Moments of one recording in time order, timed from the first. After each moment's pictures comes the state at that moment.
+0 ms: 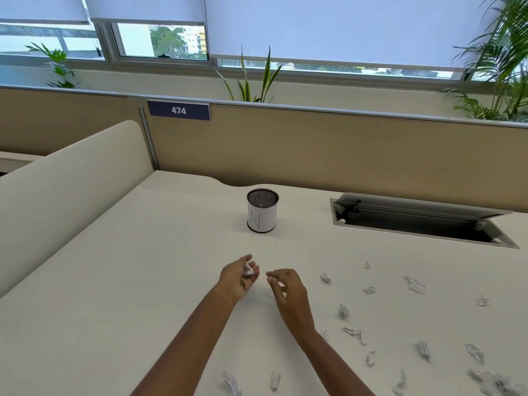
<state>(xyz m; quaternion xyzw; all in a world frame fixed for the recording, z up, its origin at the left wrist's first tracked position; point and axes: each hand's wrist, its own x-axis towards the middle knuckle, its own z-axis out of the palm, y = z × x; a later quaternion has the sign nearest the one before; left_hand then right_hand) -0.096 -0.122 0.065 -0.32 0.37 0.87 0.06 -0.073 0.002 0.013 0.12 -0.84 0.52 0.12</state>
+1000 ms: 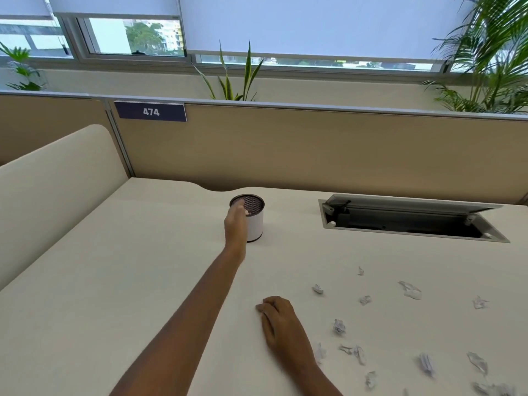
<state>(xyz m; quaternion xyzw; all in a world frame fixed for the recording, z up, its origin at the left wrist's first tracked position) -0.203 -0.101 0.100 -0.17 0.61 0.77 -0.09 -0.078 0.012 -0.033 0.18 -0.91 0.31 0.19</state>
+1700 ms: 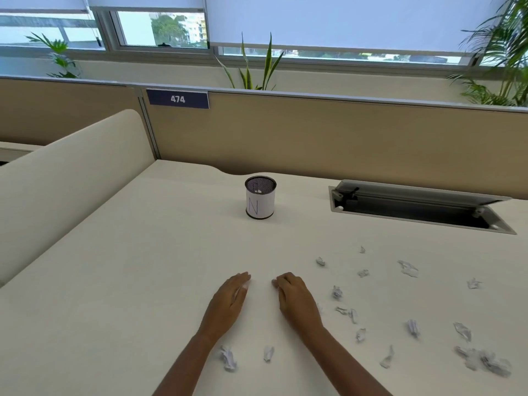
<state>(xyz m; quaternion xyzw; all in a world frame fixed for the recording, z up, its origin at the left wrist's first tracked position) -0.022 -0.136 -0.010 0.00 0.90 0.43 -0.05 -0.052 0.028 -0.012 0.18 -0.93 0.29 0.10</state>
